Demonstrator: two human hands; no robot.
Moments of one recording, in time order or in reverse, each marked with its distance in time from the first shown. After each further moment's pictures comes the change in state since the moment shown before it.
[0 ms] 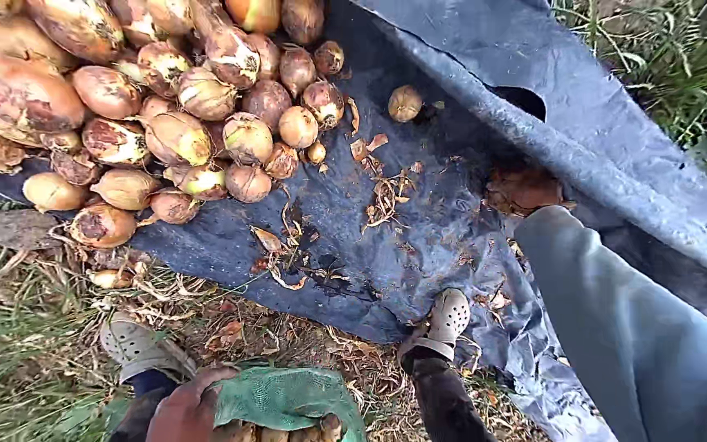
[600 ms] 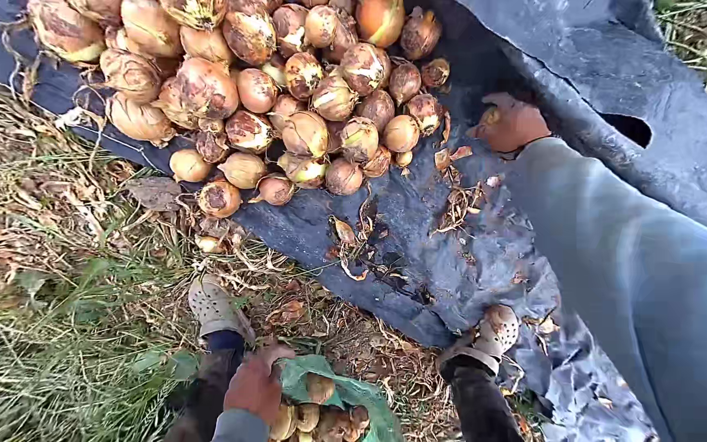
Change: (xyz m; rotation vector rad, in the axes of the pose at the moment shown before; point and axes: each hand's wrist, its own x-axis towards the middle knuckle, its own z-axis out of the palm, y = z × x) left_hand -0.011 -0.021 -0.023 -0.069 -0.078 -0.124; right_hand -0.024 -0.203 0.024 0.011 0.069 -0.525
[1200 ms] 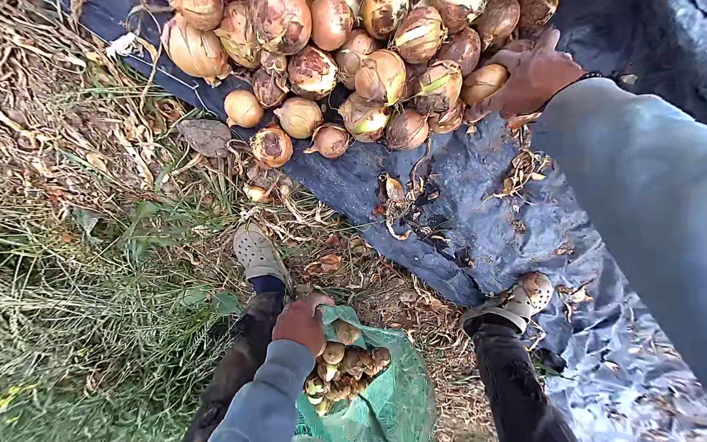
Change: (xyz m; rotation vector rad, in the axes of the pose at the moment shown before) left_hand -0.008 -0.010 -0.026 -0.018 -0.138 -0.054; right_hand -0.018 -0.125 0.022 -0.275 -0.217 -0.103
